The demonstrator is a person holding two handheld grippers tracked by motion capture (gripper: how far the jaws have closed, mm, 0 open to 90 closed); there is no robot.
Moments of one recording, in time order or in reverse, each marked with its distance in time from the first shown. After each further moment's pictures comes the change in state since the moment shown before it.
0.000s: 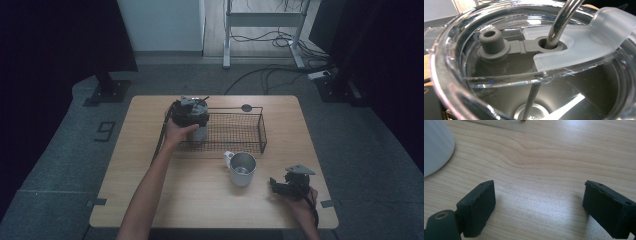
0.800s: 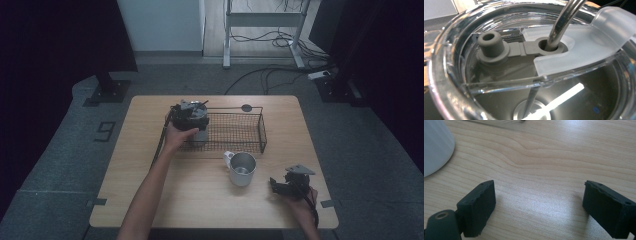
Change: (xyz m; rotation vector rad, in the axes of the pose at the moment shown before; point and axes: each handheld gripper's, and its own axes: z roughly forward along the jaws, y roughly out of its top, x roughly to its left) left arm -0.001 -0.014 0.002 -0.008 -0.003 -0.002; right arm 0.000 0.000 0.000 -0.001 0.000 -0.001
